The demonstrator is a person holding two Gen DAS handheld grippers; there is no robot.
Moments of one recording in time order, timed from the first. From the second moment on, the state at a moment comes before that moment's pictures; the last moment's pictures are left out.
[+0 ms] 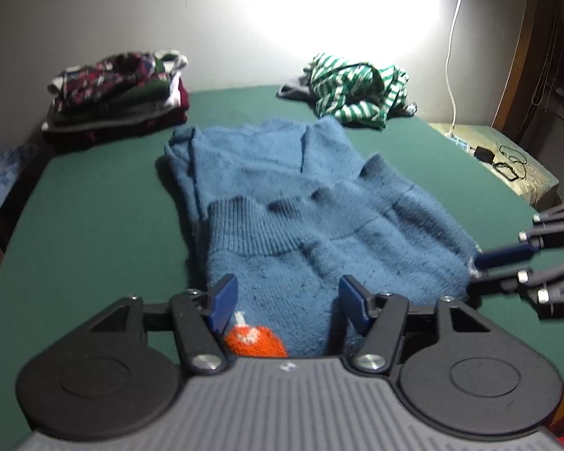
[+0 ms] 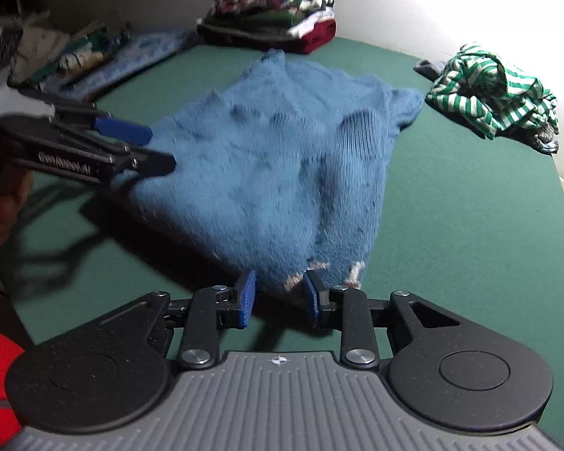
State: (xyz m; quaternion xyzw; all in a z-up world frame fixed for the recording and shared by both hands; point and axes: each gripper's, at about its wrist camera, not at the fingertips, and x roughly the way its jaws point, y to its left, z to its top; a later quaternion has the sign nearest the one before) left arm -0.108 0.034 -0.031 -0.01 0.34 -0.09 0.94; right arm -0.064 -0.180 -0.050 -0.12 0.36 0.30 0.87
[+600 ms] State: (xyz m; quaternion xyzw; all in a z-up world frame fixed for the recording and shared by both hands) left arm -0.029 0.024 -0.067 0.07 0.34 -0.10 0.93; right arm 0.032 -0.166 -0.067 -0.09 0.34 0.25 0.90
